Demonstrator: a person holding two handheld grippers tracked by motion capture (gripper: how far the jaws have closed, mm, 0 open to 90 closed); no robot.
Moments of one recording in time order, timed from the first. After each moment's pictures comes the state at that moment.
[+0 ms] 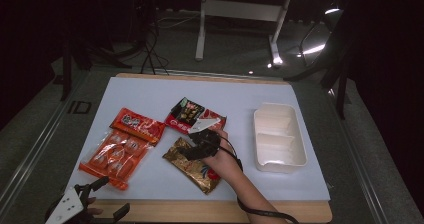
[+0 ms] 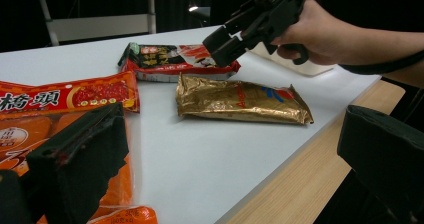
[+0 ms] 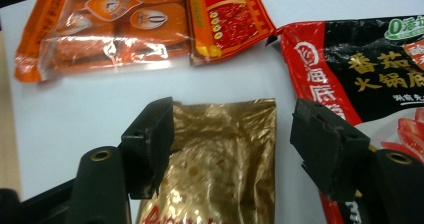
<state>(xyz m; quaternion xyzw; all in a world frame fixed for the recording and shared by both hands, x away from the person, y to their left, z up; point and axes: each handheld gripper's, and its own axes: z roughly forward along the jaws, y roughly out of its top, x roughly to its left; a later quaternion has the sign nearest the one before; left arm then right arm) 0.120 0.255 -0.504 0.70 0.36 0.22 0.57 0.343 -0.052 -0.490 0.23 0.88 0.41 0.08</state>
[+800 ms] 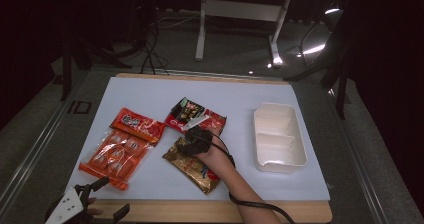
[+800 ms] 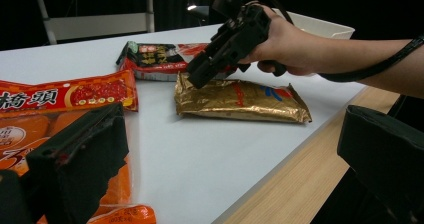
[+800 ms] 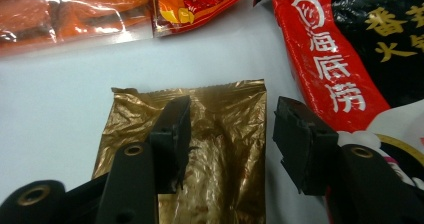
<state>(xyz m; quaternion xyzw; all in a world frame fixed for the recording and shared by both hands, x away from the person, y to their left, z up) 0.120 0.255 -0.504 0.70 0.36 0.22 0.57 0.368 -0.032 -0.522 0.26 0.90 0.35 0.06</state>
